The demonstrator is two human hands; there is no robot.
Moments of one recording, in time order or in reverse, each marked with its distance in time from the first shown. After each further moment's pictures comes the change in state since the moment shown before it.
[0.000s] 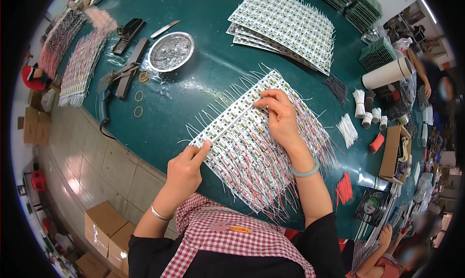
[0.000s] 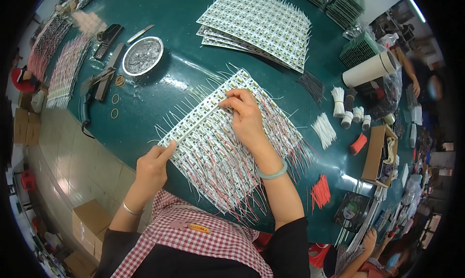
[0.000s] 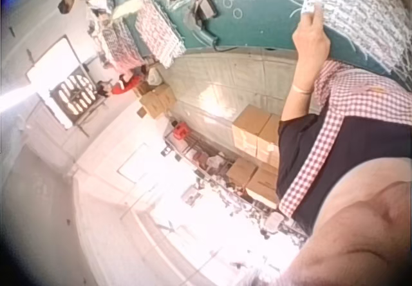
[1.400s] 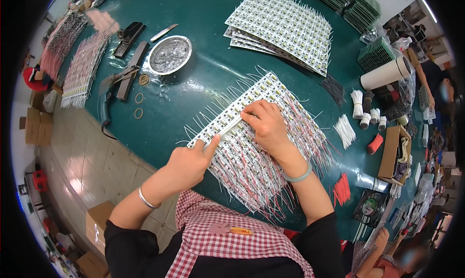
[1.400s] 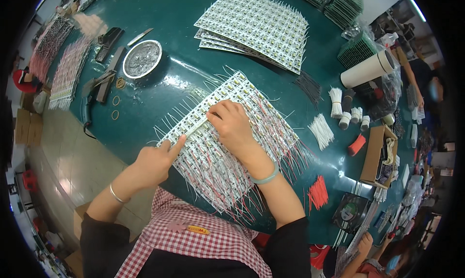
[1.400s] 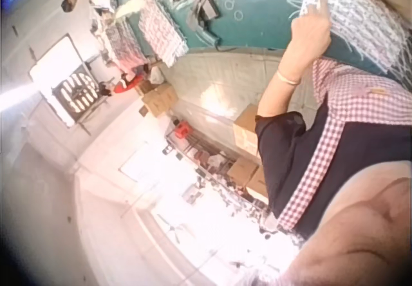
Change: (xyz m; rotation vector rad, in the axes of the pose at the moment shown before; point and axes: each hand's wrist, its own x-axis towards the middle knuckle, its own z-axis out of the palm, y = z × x) left_hand 0.039 0.012 -0.024 0.324 -0.557 0.204; right_hand -0.007 -0.014 0.005 -0.381 -0.120 -0.362
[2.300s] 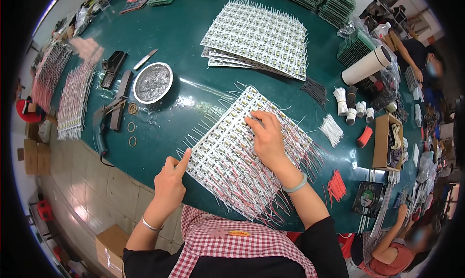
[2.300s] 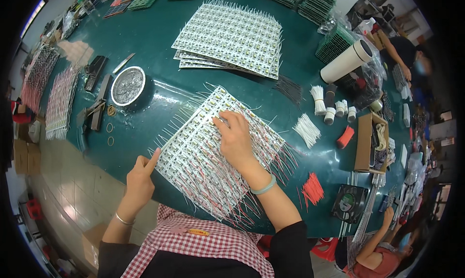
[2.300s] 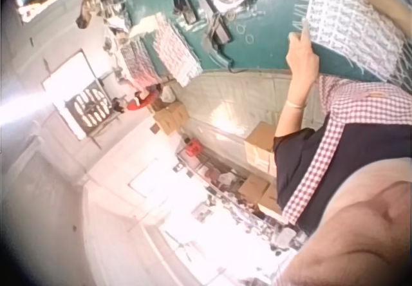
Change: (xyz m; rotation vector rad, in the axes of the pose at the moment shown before) left_hand -0.020 -0.013 0.009 -0.276 0.293 -0.333; right_hand -0.022 0.009 -0.008 -0.028 0.135 0.303
